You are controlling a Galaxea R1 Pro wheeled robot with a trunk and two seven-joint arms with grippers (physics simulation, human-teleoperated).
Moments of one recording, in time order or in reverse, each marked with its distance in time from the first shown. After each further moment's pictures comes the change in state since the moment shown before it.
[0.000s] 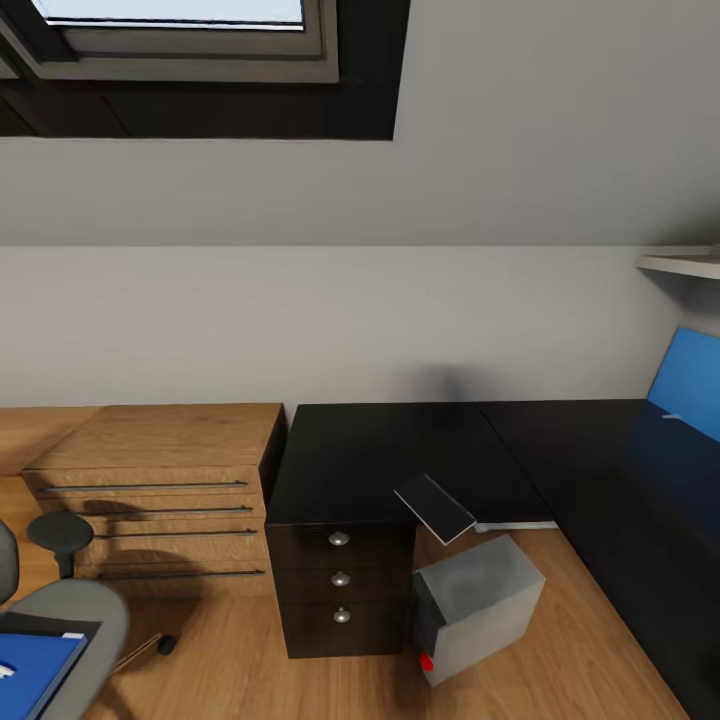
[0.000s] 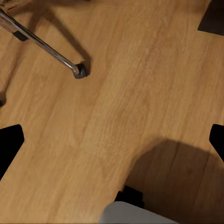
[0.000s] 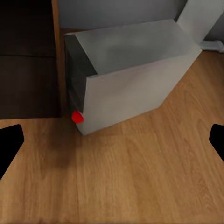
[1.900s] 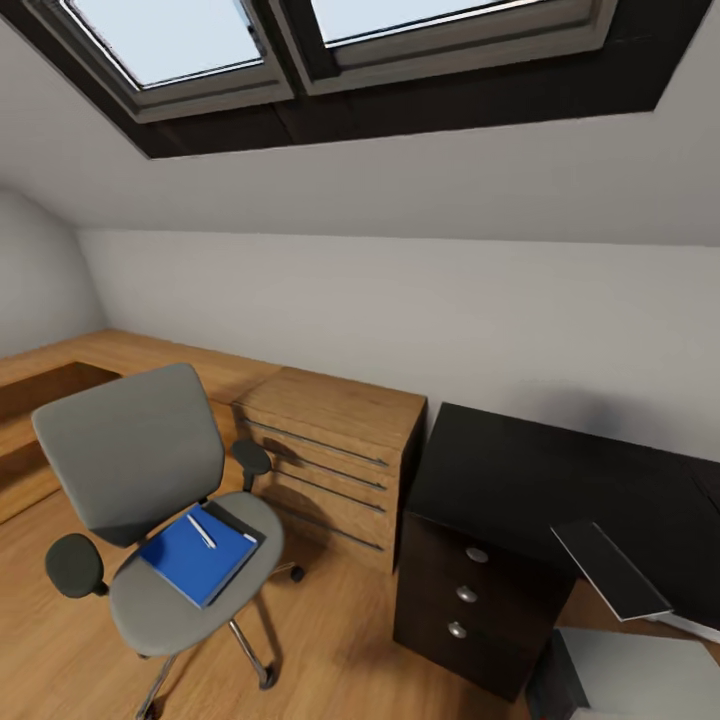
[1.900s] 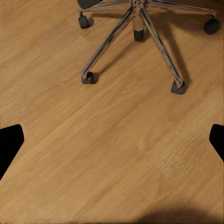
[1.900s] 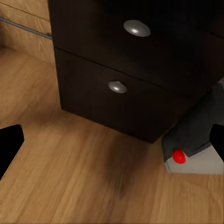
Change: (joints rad) left arm 0.000 -0.007 0.001 0.081 0.003 -0.304 0.002; right arm -0.001 -0.004 0.006 -0.001 -0.008 -0.003 0.045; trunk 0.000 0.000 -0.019
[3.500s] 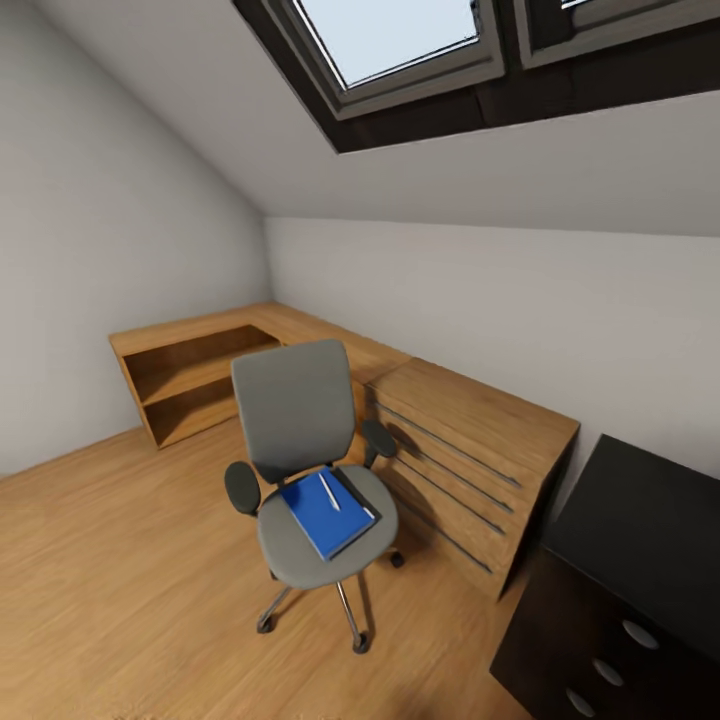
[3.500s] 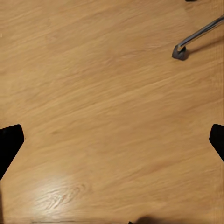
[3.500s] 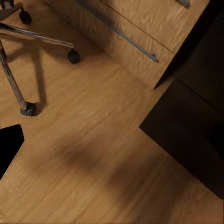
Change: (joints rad) left arm 0.000 0.000 0.000 0.000 0.001 0.000 0.002; right arm 0.000 0.000 0.002 0.002 0.004 -0.002 0.000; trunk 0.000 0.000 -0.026
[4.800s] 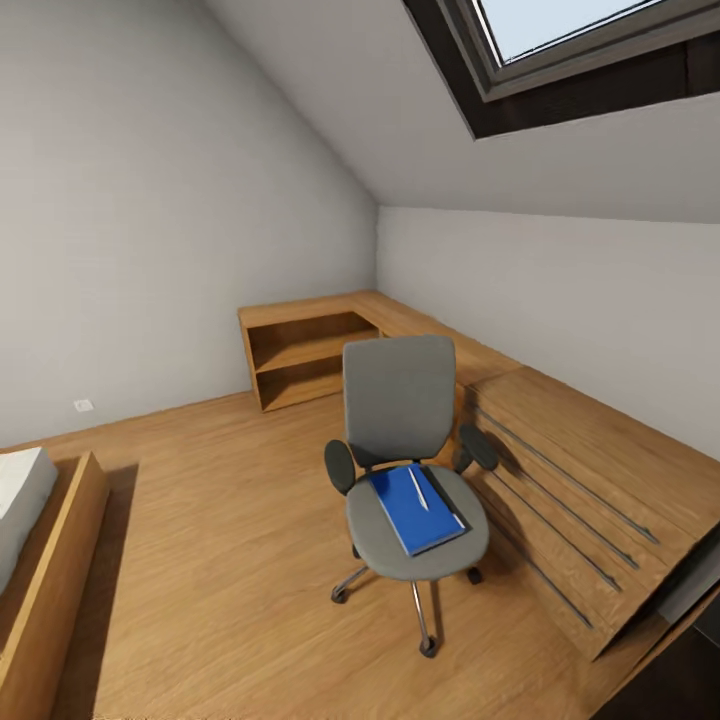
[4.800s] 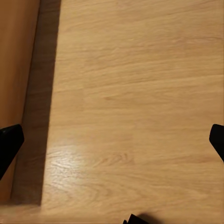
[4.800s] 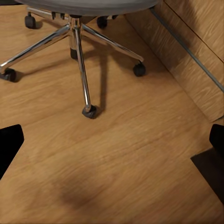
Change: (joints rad) left arm 0.000 -0.001 0.000 0.000 -0.002 0.002 -0.002; right arm 0.000 -0.003 -0.001 0.001 0.000 0.001 0.000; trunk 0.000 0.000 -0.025
